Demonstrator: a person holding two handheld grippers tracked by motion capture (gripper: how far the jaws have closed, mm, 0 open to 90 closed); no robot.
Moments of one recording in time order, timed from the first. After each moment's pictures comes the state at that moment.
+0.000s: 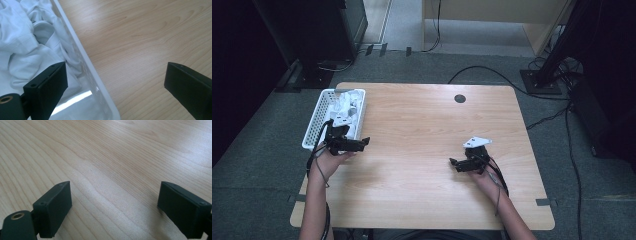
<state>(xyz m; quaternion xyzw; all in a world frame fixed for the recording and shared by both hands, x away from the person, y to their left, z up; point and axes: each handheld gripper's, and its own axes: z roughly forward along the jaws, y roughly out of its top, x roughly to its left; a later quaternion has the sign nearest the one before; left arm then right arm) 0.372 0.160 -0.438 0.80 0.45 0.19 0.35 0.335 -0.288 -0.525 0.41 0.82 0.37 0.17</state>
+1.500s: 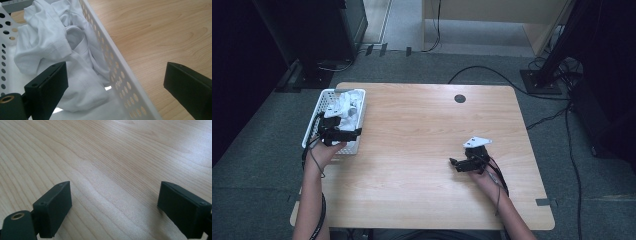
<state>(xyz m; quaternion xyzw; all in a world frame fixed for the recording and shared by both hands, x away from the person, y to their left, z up) 0.404 0.187 -0.441 0.78 0.47 0.21 0.36 0.336 -0.288 -0.525 0.41 0.82 0.37 0.17</state>
